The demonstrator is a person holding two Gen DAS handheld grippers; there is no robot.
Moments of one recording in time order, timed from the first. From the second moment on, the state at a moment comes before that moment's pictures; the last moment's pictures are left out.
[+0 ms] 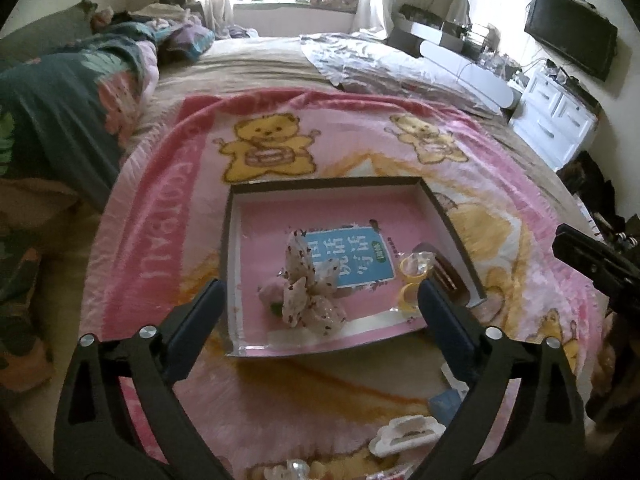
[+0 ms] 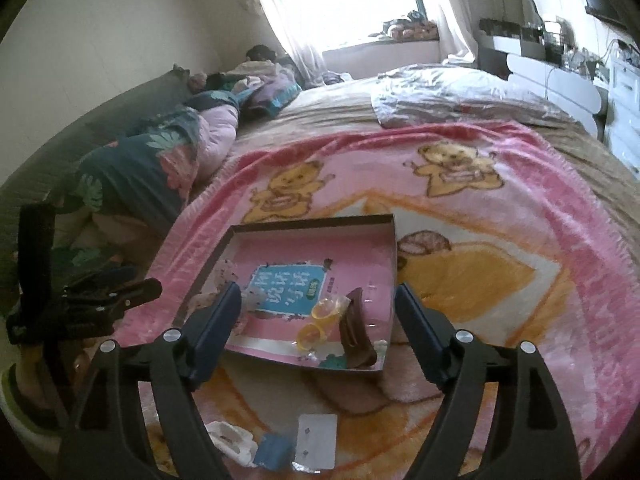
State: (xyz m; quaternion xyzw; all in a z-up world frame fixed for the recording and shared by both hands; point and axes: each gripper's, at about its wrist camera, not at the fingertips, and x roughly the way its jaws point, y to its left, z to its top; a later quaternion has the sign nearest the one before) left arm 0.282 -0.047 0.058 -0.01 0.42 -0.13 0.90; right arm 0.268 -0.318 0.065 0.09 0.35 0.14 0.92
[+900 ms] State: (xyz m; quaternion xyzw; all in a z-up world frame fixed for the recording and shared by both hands) left arm 0.186 -0.032 0.100 -0.01 0.36 -0.10 0.93; right arm 0.172 -0.310 0.109 0.06 0.29 0.16 0.94
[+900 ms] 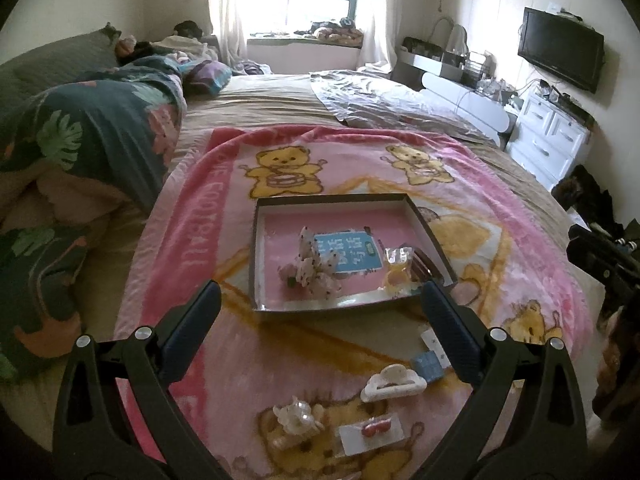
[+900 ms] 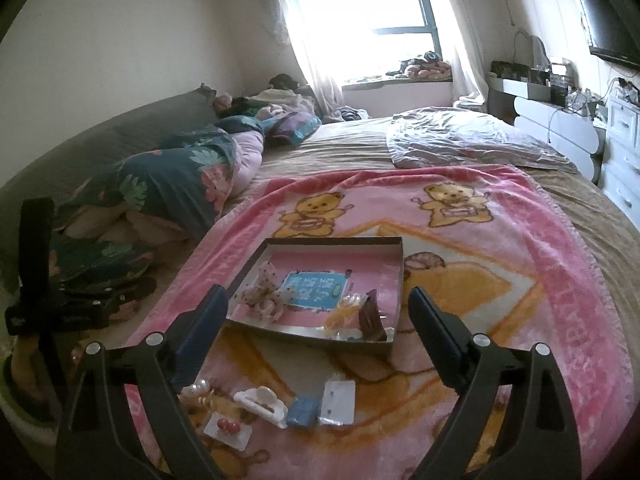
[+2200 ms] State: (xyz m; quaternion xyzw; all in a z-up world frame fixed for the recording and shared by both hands) left arm 0.098 0.008 0.023 -0.01 0.42 -0.07 0.91; right arm 0.103 -0.273 0.040 0.02 0.36 0.19 0.91
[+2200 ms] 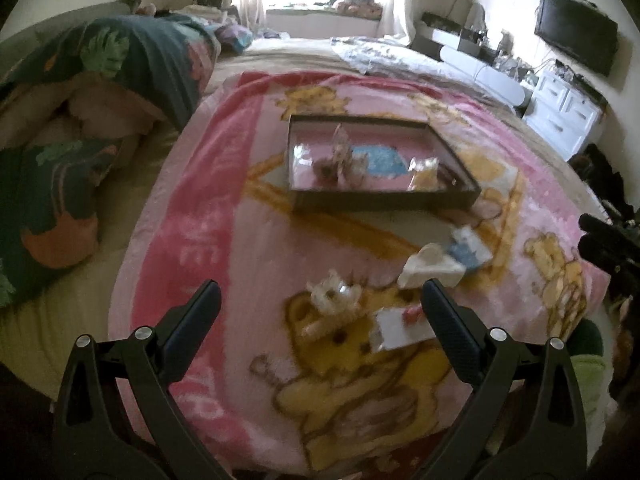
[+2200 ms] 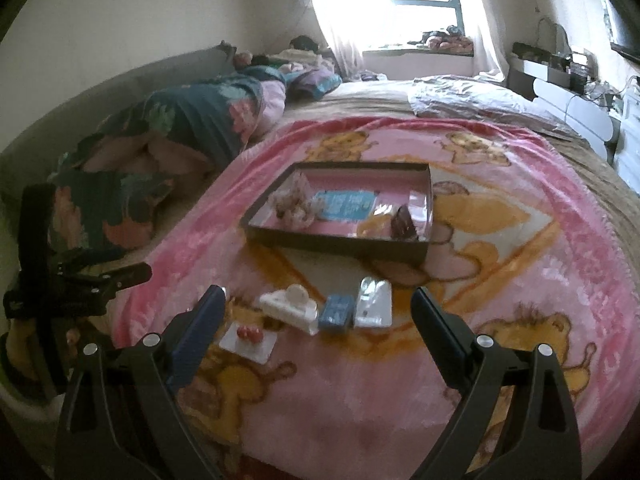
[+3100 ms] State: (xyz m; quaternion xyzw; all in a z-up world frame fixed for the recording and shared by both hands) left arm 0.097 0.008 -0.050 0.03 0.47 -0.07 0.88; right arm 0.094 -0.269 -0.027 0.02 0.42 0.19 0.89
